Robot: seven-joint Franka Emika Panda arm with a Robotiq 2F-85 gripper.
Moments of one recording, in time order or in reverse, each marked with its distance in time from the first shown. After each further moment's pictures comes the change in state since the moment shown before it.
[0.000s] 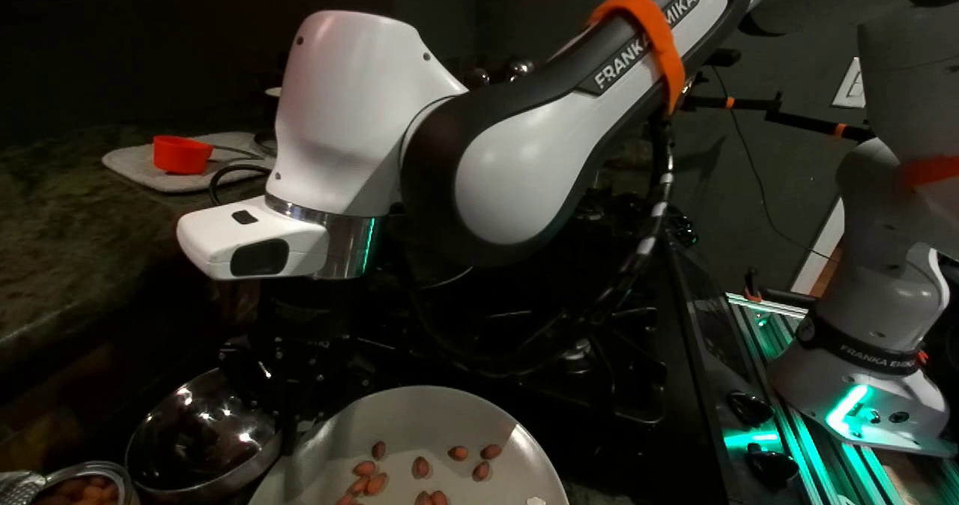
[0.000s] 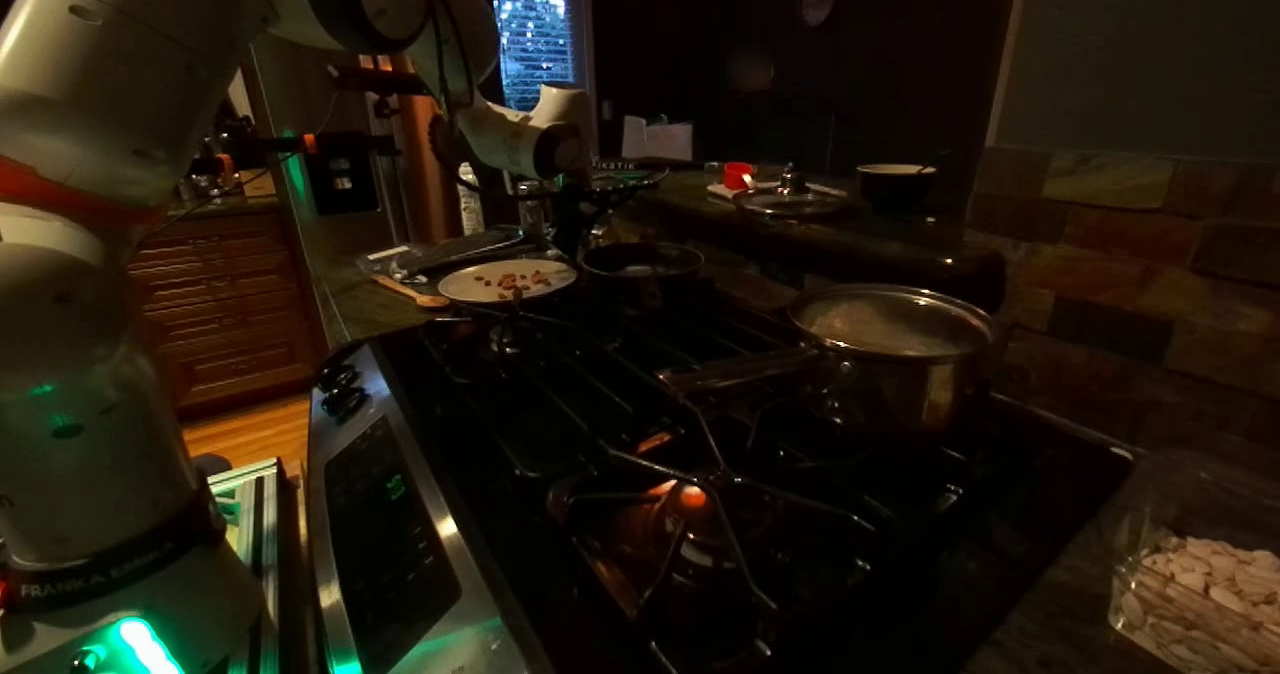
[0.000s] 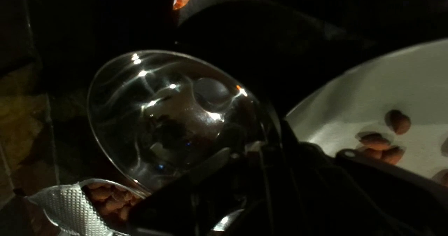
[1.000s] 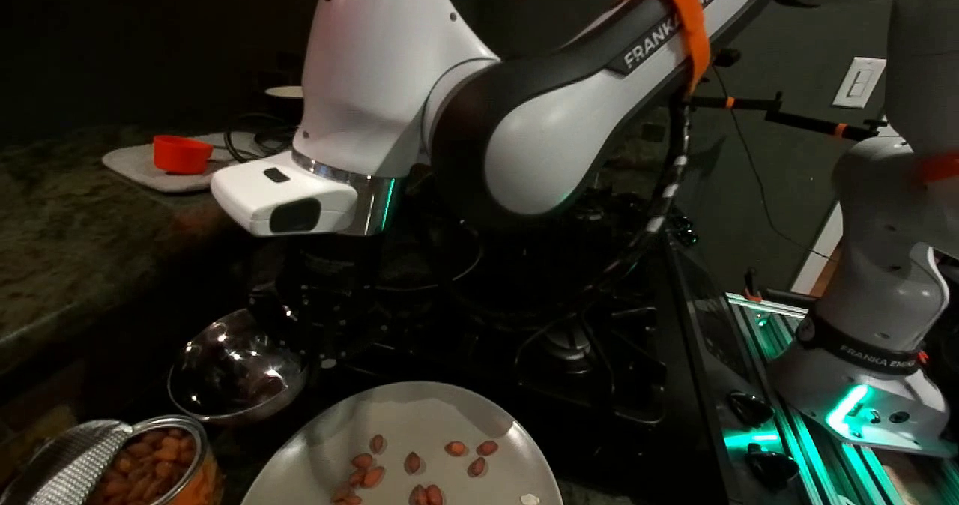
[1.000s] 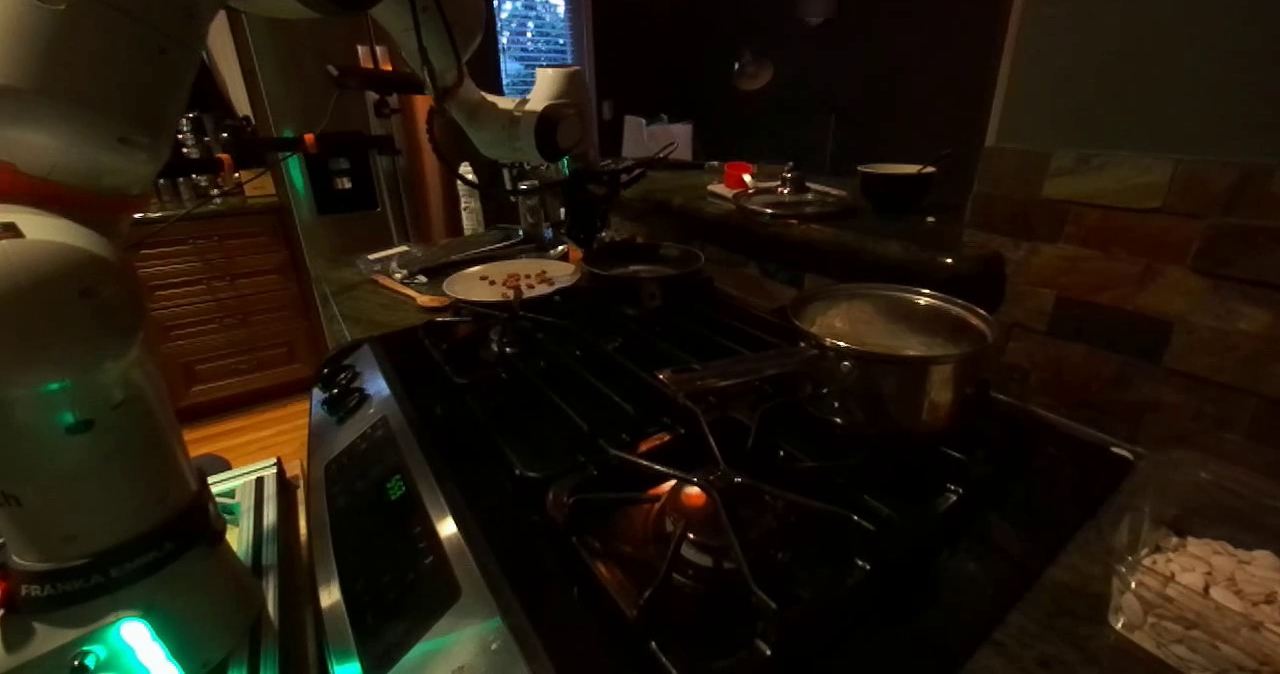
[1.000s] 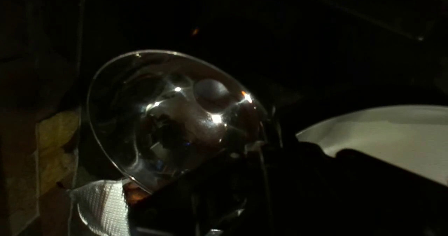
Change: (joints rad) arm 0.081 -0.100 -0.147 -0.069 -0.058 -0.009 -0.016
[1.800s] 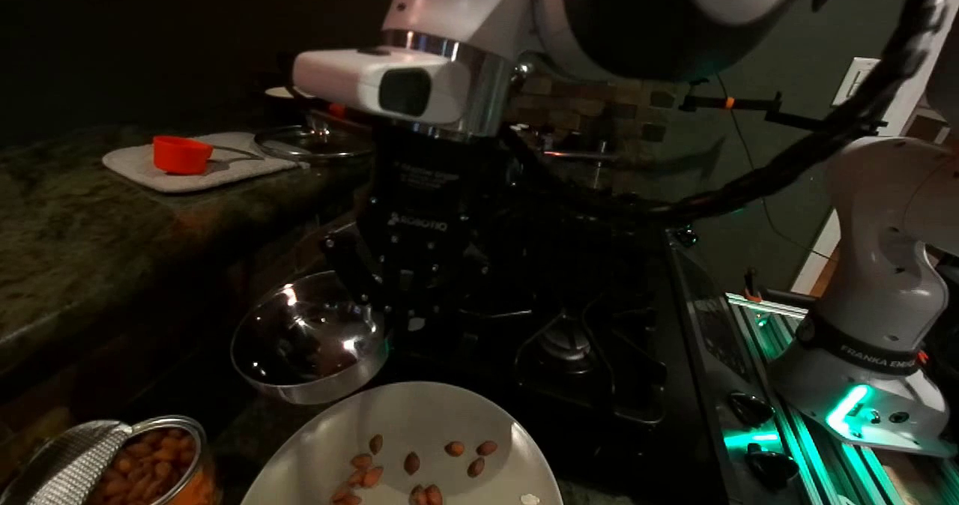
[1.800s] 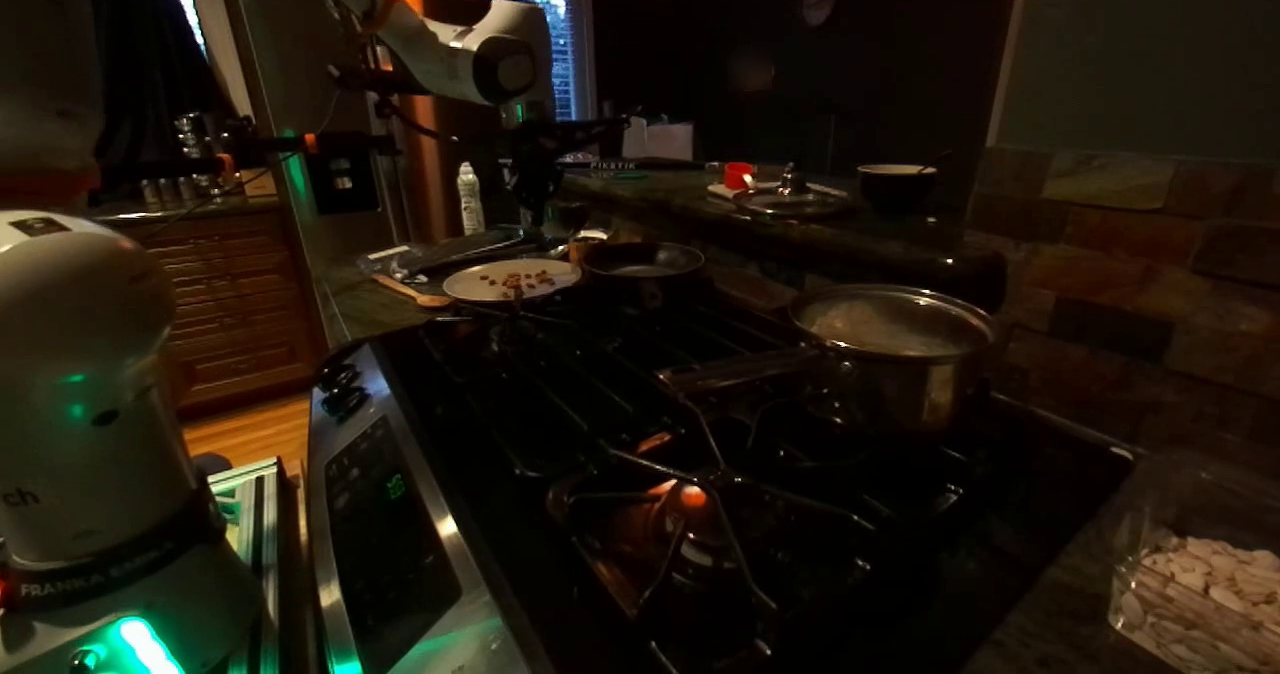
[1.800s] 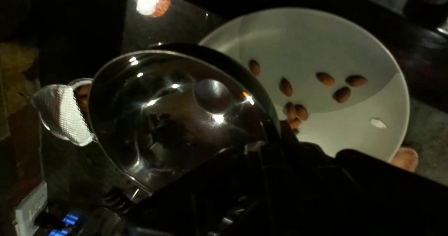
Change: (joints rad) arm 0.168 -0.300 -0.133 -0.194 0.220 -0.159 -0.082
